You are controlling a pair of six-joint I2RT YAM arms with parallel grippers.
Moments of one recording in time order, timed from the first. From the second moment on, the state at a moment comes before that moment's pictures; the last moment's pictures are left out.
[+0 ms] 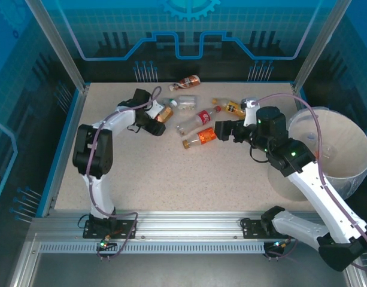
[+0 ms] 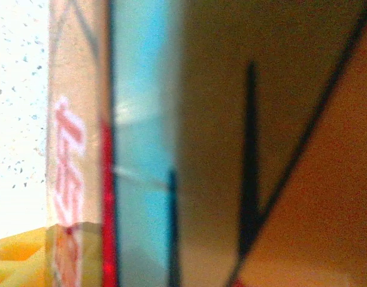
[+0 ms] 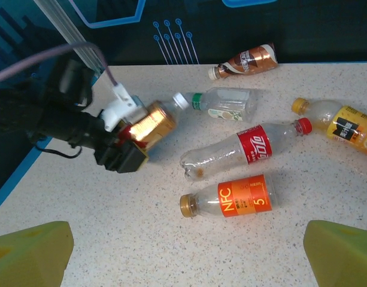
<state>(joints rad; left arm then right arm) -0.18 1.95 1.43 -0.60 0.19 0.28 0.51 0.98 1.15 -0.62 -0.03 0.35</state>
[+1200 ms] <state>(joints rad) -0.74 1.29 0.94 -0.06 0.23 -0.34 0.51 1.17 1.17 -0.47 -0.38 0.36</state>
